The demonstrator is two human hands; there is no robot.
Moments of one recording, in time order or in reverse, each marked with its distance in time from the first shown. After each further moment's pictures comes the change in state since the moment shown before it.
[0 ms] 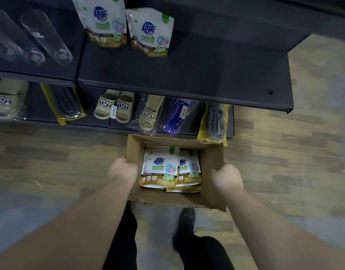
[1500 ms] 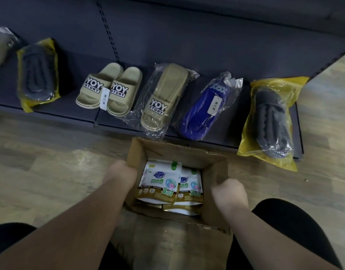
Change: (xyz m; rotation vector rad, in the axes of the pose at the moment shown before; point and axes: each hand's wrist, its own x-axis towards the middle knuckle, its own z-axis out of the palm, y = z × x) left_hand 0.297 -0.068 0.226 0.113 0.147 0.067; right_hand 0.308 0.030 0.287 0.052 -0.015 -0.143
